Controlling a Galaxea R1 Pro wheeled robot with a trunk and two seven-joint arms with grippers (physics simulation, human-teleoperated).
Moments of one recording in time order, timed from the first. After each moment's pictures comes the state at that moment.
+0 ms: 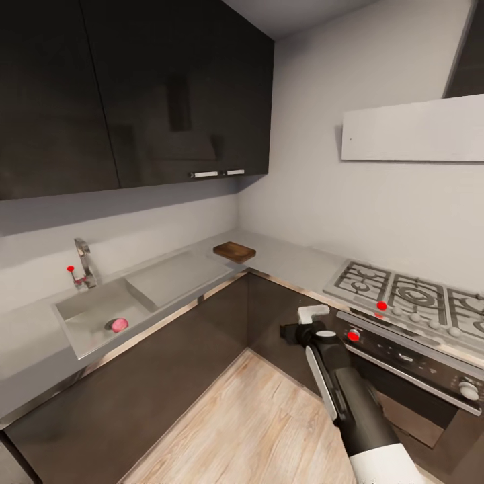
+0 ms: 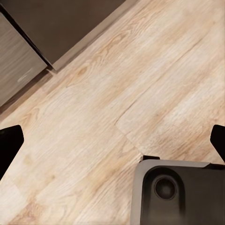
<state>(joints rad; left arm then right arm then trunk) 0.07 0.10 0.01 -0.01 0.12 -0.79 0.00 -0.51 0.11 0.13 -1.34 0.06 0.80 -0.09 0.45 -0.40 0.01</state>
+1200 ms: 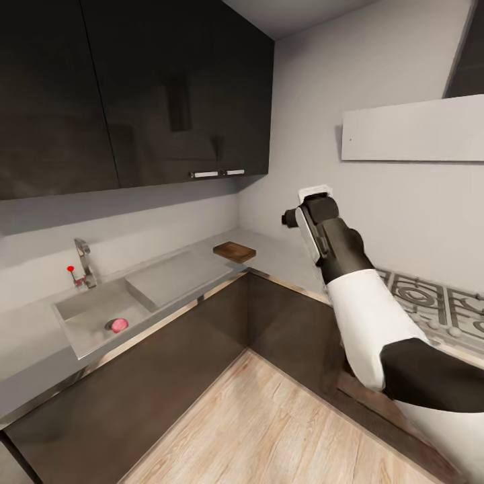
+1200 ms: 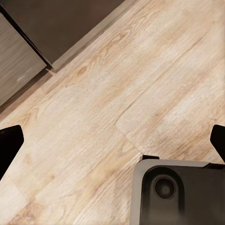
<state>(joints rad) 0.07 0.10 0.01 -0.01 0.12 -0.79 0.00 -1.30 0.15 0.13 -0.94 0.06 0.97 -0.24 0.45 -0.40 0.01</state>
